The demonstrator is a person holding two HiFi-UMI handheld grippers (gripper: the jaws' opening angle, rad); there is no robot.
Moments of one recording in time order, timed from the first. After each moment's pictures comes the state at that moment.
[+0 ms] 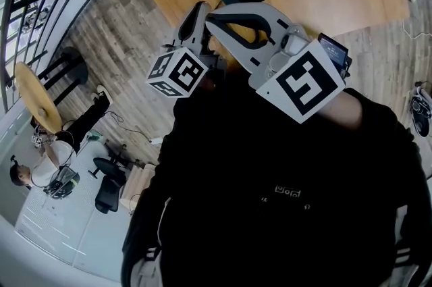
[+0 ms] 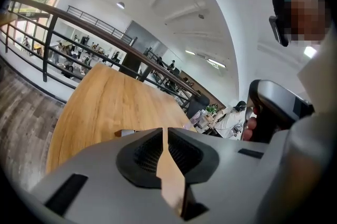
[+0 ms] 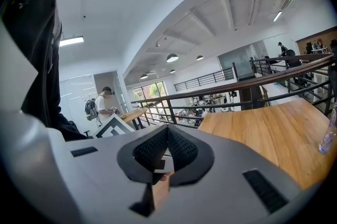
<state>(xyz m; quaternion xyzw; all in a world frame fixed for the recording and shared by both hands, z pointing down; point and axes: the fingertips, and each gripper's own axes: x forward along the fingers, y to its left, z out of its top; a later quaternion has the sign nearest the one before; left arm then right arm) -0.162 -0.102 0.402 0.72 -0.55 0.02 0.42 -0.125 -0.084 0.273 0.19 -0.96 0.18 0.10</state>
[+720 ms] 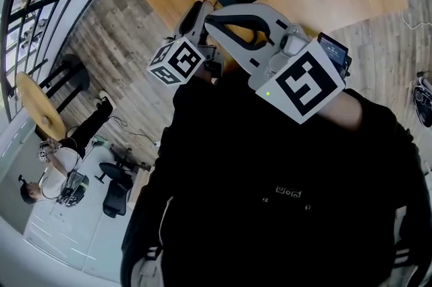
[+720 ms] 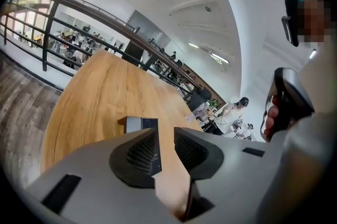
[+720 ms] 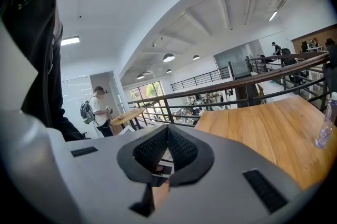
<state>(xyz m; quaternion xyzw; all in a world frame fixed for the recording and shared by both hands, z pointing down) -0.161 -0.108 0.454 0.71 -0.52 0.04 0.47 -0.119 -0.089 0.282 0.20 -0.95 0.19 0.10</state>
